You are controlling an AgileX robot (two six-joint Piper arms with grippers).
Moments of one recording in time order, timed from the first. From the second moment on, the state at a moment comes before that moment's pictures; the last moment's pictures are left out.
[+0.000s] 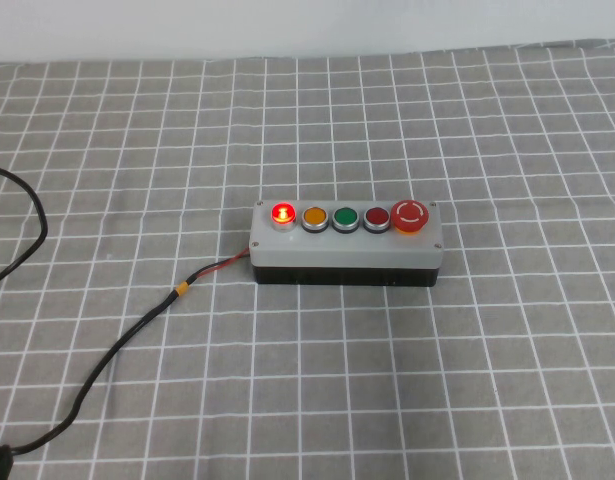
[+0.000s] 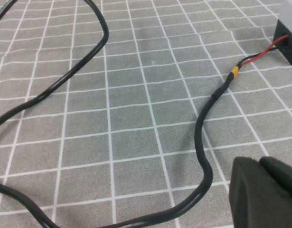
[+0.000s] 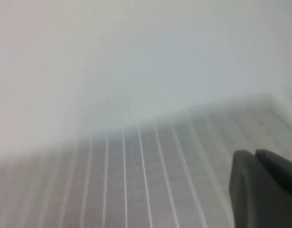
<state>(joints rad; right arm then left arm) -0.03 0.51 -0.83 0.03 0.55 0.29 -0.14 -0.01 0.03 -0.02 0.39 0.12</state>
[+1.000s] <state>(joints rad) 0.53 1.61 -1.57 0.49 0.86 -0.34 -0.14 -0.01 0.03 -0.02 0.39 0.12</state>
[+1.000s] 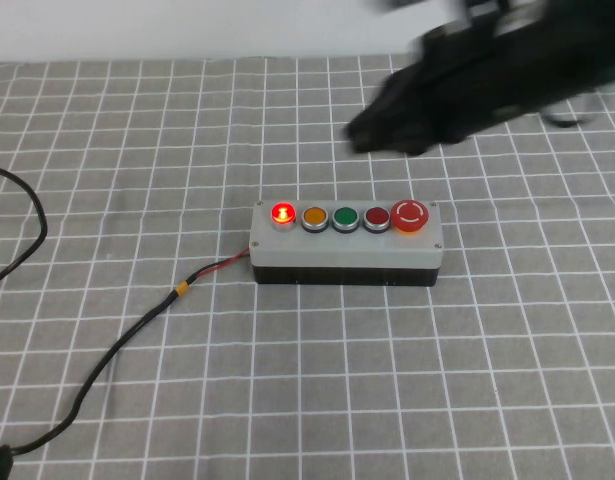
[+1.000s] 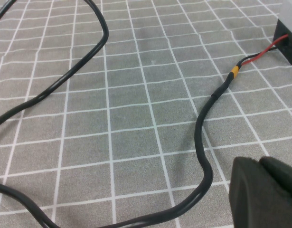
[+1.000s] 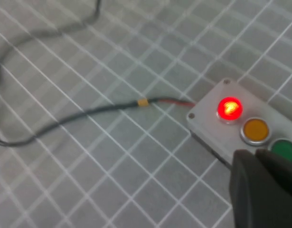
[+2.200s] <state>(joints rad) 0.68 2.19 -2.01 0.11 0.91 -0.11 -0.14 -0.01 0.03 -0.02 0.39 0.12</state>
